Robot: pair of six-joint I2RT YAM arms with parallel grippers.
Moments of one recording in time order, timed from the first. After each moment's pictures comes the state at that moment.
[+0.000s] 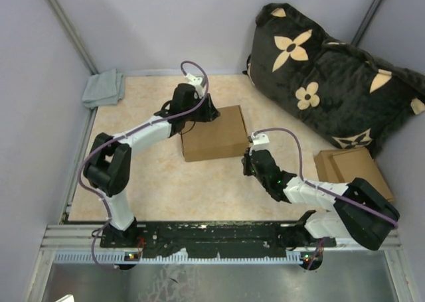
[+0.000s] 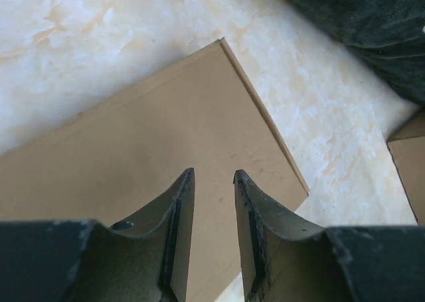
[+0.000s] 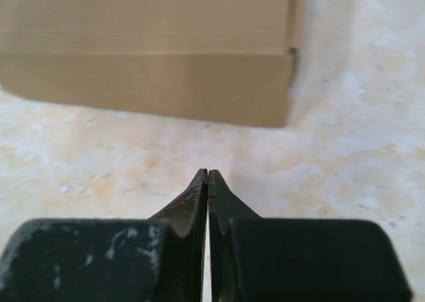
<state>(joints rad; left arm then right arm) -0.54 1.79 1.26 0.06 0.17 -0.43 0.80 1.22 0.39 0.36 0.33 0.41</state>
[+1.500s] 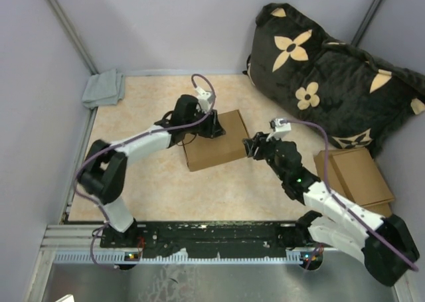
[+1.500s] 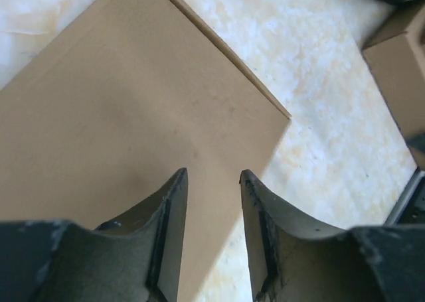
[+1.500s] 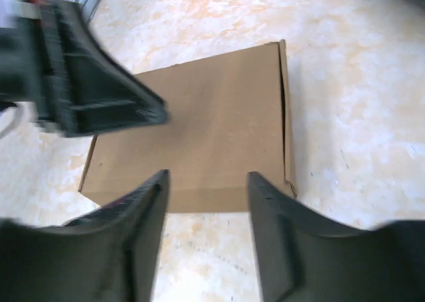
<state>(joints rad) -0.60 1.82 1.21 0.05 0.36 -0.35 0.62 0.97 0.44 0.35 0.18 0.41</state>
